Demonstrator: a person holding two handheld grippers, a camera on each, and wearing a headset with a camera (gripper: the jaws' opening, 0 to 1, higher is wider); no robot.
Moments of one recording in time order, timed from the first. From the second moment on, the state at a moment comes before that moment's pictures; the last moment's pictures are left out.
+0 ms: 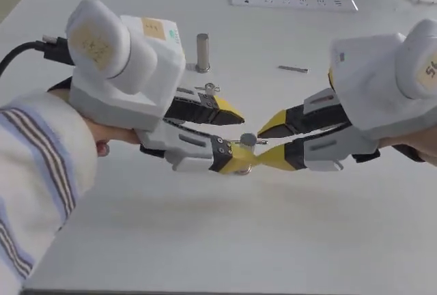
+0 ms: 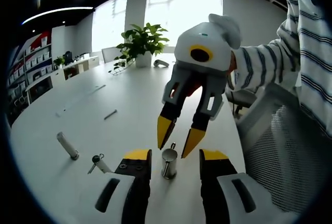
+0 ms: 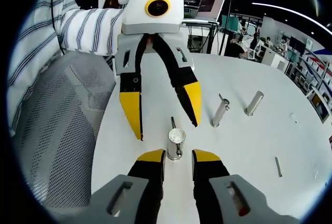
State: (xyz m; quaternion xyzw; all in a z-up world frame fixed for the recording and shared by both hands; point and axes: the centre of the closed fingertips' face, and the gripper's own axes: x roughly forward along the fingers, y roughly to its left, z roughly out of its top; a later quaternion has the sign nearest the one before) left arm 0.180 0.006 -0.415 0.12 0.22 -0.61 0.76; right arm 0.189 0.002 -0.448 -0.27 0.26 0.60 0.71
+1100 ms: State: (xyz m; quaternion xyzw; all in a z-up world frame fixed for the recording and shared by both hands) left arm 0.154 0.052 -0.411 0.05 0.23 -0.51 0.83; right arm 0.186 0.027 -0.470 -0.10 0.24 0.61 0.75
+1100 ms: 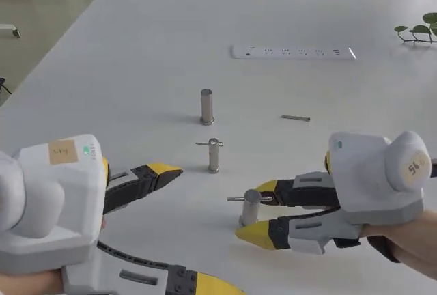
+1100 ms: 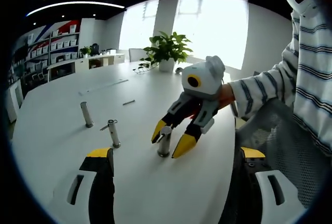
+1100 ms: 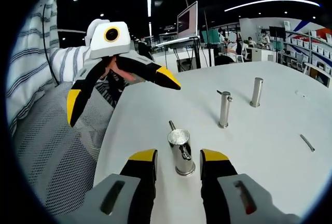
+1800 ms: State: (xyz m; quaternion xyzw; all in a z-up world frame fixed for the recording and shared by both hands) left arm 0.151 0.090 -0.412 0.05 0.24 -0.46 0.85; right arm 0.189 0.034 -0.471 -0.10 0.20 0.62 0.75
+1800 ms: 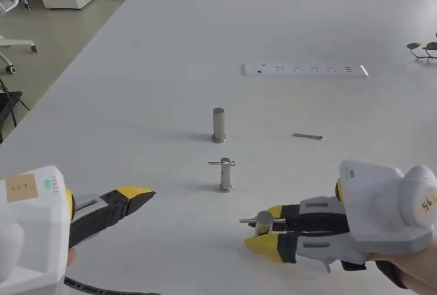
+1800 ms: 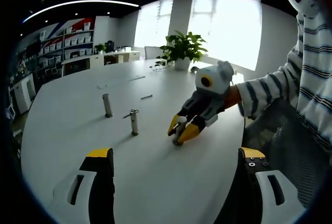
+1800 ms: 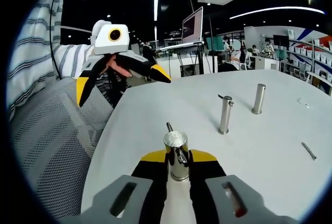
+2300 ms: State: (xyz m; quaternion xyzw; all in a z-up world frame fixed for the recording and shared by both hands) left arm 0.147 0.087 -0.416 0.05 0.25 -0.46 0.85; right arm 0.201 0.032 -0.467 -0.11 0.20 0.61 0.76
